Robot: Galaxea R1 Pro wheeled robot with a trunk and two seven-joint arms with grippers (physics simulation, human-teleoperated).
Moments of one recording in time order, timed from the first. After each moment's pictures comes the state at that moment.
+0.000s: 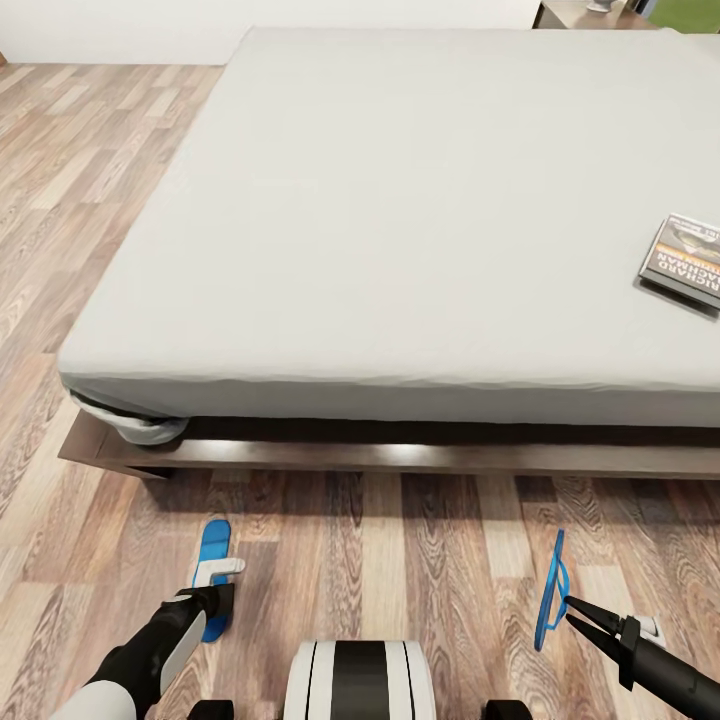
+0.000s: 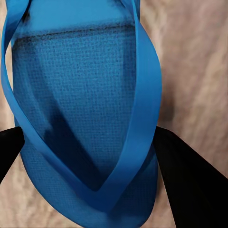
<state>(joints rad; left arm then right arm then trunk) -0.53 0.11 -0.13 -0.54 0.23 0.28 0.13 -0.23 -0.45 -0.28 -0.68 -0.77 0.85 1.06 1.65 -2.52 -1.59</state>
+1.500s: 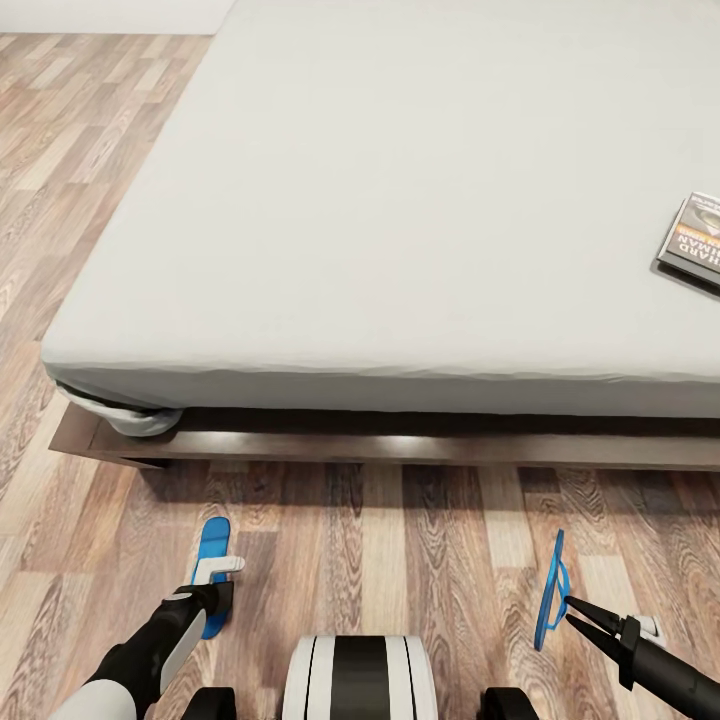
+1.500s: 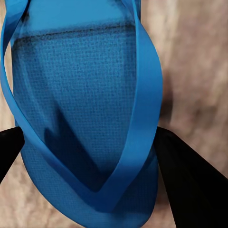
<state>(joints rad) -0.53 0.11 -0.12 -0.55 0.20 0.28 0.13 -0.23 -0.45 -0.28 -0.68 -0.77 0.85 1.06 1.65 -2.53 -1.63</state>
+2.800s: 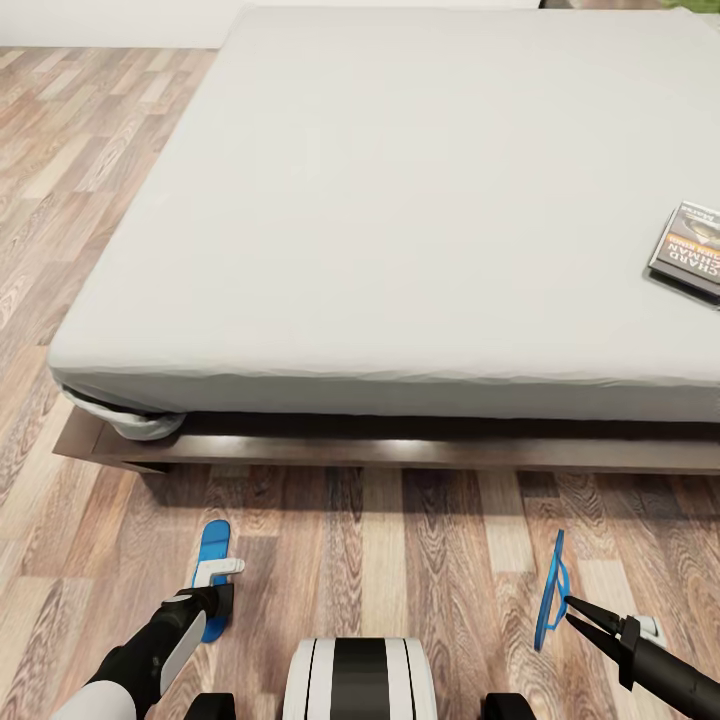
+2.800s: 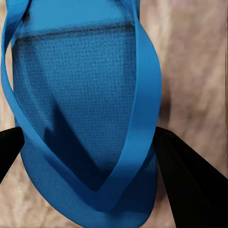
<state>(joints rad) -0.53 0.11 -0.13 -0.54 0.23 0.28 0.13 -0.23 -0.45 -0.28 -0.68 -0.77 0.85 1.06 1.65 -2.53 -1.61</state>
